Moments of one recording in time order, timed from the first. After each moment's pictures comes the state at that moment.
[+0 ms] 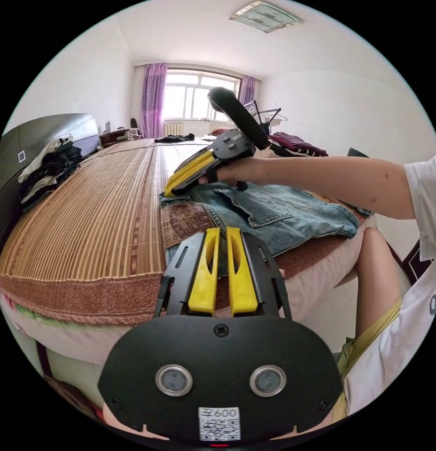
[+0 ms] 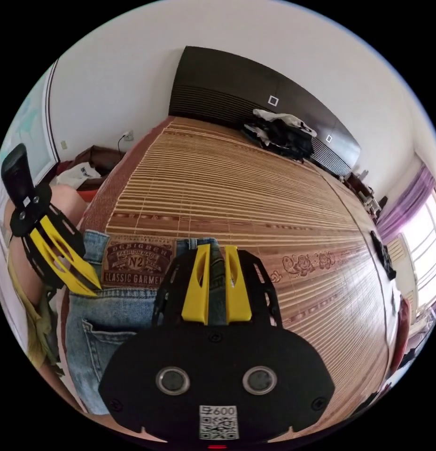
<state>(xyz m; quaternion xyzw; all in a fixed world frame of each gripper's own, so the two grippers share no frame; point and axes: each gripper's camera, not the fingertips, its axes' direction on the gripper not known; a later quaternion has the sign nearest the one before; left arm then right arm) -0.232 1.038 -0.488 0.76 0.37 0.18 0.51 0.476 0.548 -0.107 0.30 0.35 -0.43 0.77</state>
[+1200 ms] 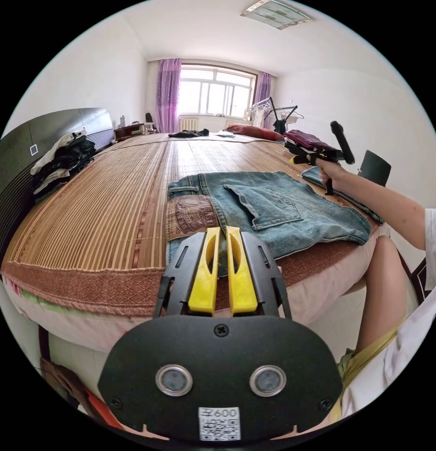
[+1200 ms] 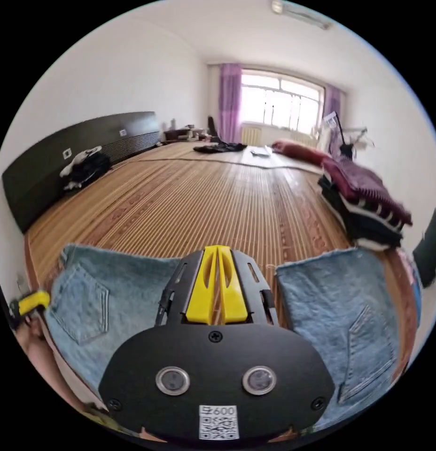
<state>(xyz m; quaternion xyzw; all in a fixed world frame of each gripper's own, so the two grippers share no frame) -0.133 1.079 -0.491 0.75 0.36 0.13 0.53 0.437 0.795 -0.194 0.53 0.40 0.00 0.75</state>
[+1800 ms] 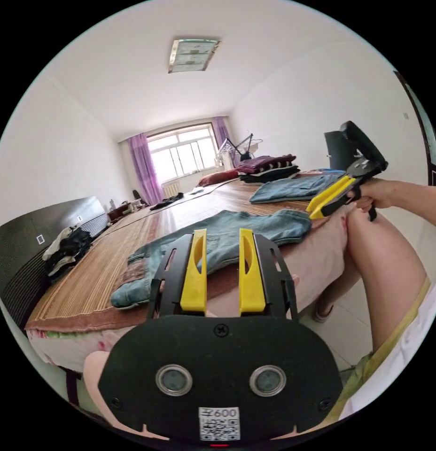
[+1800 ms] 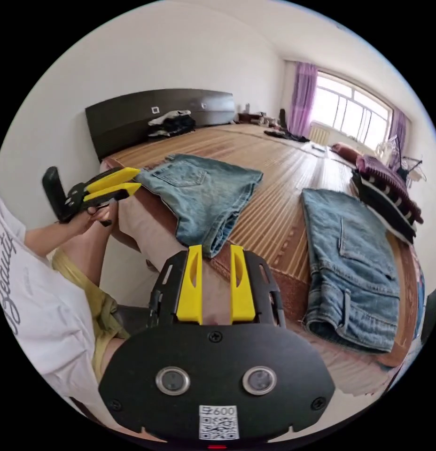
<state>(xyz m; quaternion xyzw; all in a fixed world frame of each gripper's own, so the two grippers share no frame) 0.046 1.278 -0.455 0.88 0.24 0.18 0.37 0.393 1.106 -0.033 0.45 0.28 -0.11 0.84</state>
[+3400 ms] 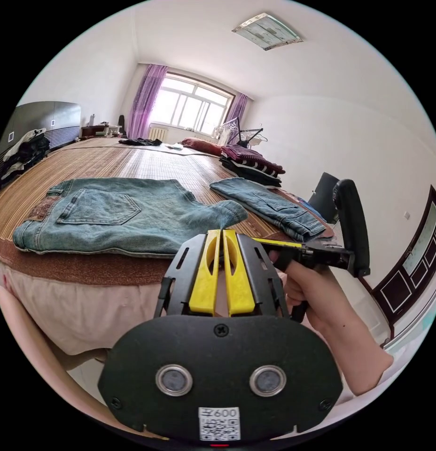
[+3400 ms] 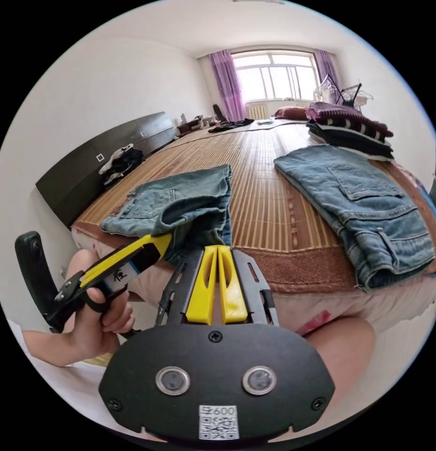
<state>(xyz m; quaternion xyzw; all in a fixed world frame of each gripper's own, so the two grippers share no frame) 0.066 1.277 -0.552 0.74 0.47 0.20 0.43 0.437 1.120 -0.043 0.55 0.28 0.08 0.78</state>
